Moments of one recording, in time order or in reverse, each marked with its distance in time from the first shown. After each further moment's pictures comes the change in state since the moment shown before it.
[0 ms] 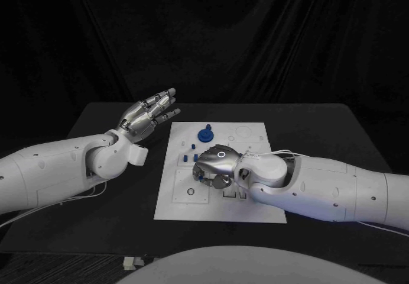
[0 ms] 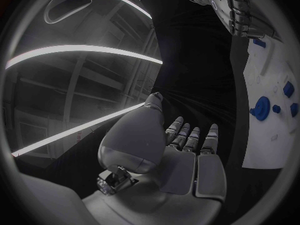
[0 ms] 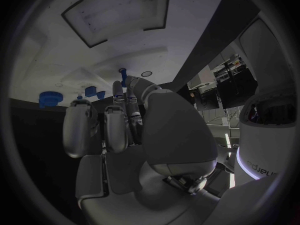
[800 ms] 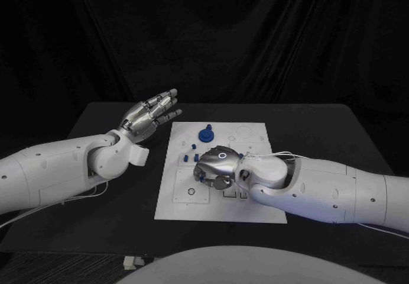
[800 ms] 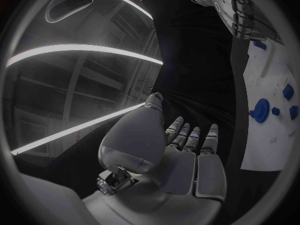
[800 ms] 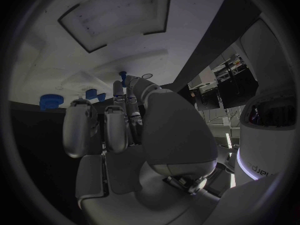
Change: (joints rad) left arm -0.003 0.004 0.000 -0.005 0.000 0.013 0.000; left_hand 0.004 0.004 0.003 -0.003 0.000 0.000 0.000 0.000 0.000 0.000 0.000 0.000 0.000 0.000 0.000 0.000 0.001 0.000 0.000 0.000 0.000 0.000; right arm -0.009 0.002 0.000 -0.010 -0.001 -0.004 -0.002; right_hand 0.004 -0.004 0.003 -0.003 0.002 -0.004 0.004 -0.011 -0.003 0.004 -0.004 0.005 0.000 0.000 0.000 0.000 0.000 0.000 0.000 0.000 0.000 0.000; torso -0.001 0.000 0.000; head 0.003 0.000
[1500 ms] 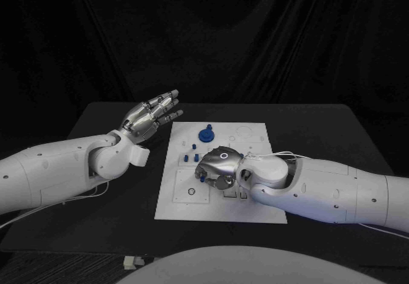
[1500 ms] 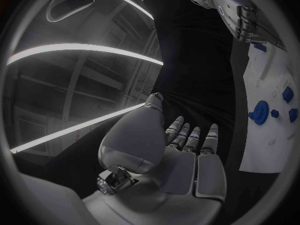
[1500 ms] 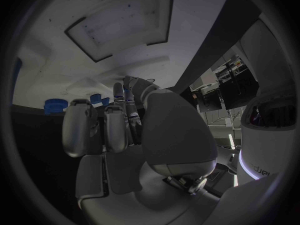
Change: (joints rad) left arm -0.003 0.003 0.000 -0.002 0.000 0.012 0.000; left_hand 0.000 0.000 0.003 -0.003 0.004 0.011 0.011 0.004 0.002 0.000 0.000 0.000 0.000 0.000 0.007 0.004 0.000 0.000 0.004 0.004 0.000 0.002; right arm -0.001 -0.004 0.000 -0.005 0.000 0.029 -0.016; right_hand -0.018 -0.018 0.004 -0.004 -0.021 -0.112 -0.030 -0.078 -0.033 -0.080 0.023 -0.042 -0.010 0.003 0.003 -0.005 0.000 0.000 0.000 0.007 -0.019 0.001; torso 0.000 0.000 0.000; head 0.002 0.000
